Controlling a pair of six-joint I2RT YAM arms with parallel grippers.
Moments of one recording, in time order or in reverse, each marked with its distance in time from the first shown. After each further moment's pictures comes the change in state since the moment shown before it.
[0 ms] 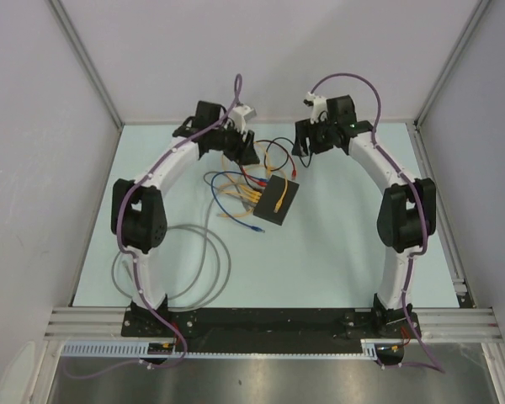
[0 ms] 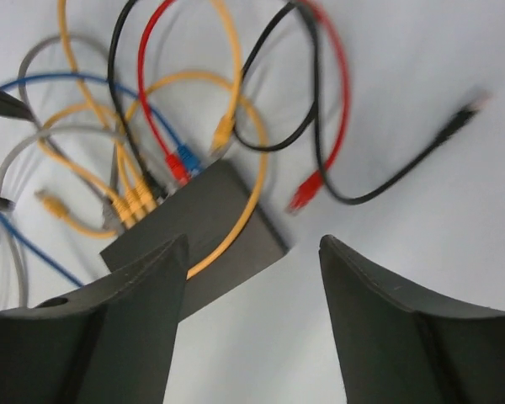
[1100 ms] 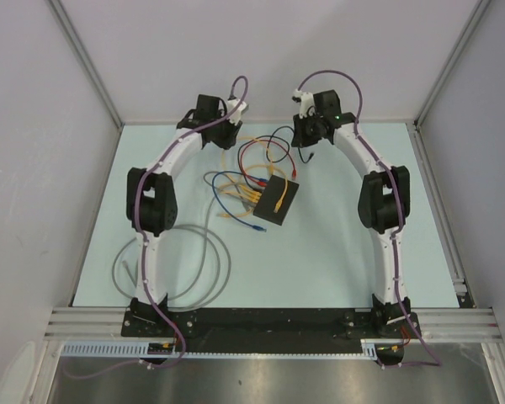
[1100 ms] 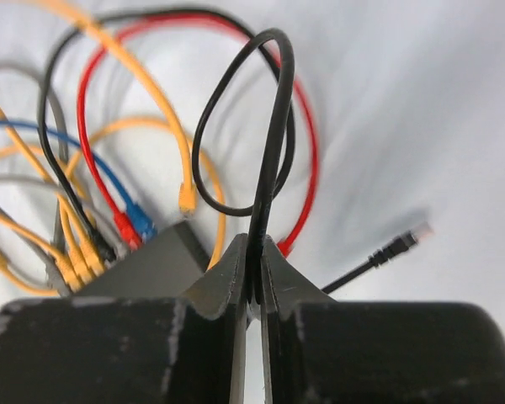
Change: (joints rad) left arm 0.036 0.237 0.216 -0.001 -0.412 0.187; right arm 0.018 0.294 0.296 -0.080 -0.001 -0.050
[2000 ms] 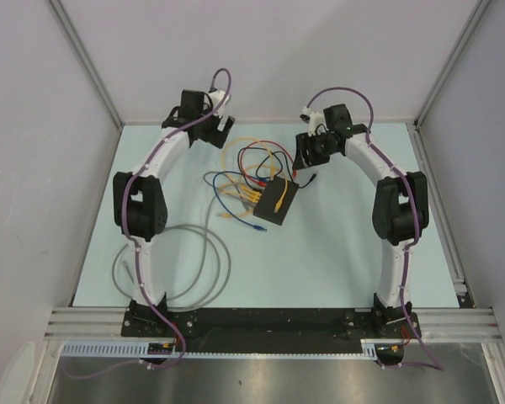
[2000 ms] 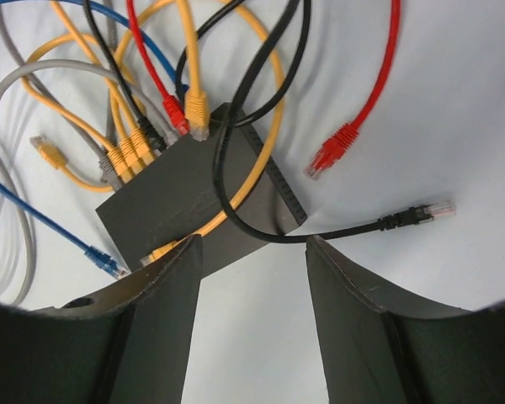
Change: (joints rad) left arm 0.056 -0.086 -0.051 0.048 -0.233 -0.038; right arm -0.032 -0.210 -0.315 -0.027 -0.124 0.019
